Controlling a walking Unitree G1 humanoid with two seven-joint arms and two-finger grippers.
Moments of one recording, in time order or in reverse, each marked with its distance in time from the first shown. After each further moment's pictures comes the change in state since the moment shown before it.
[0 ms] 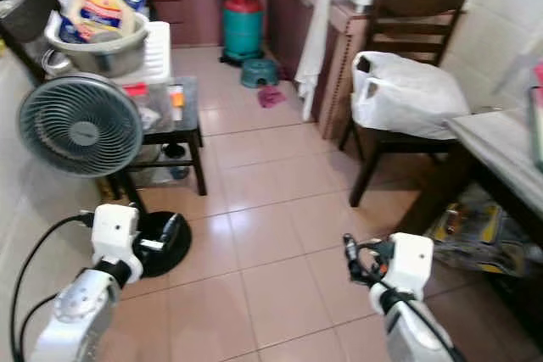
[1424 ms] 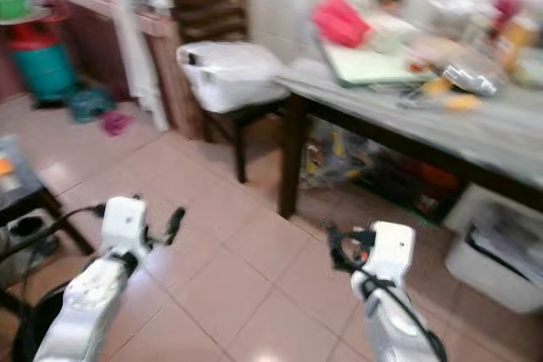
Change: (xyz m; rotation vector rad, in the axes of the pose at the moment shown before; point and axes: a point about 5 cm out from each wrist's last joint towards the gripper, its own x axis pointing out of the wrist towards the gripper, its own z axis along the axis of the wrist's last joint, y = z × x) left arm 0.021 -0.008 0.004 0.069 -0.034 -0.005; right arm 0.012 0.022 0.001 0.018 -0.037 0.034
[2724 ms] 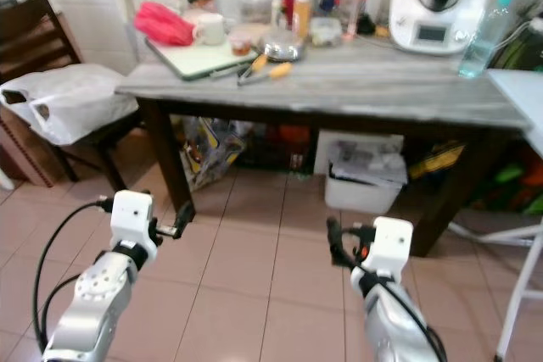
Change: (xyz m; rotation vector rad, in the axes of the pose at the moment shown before) left arm 0.007 0.005 0.004 -0.037 -0.004 0.020; right arm 0.003 0.006 0.003 0.002 -0.020 0.002
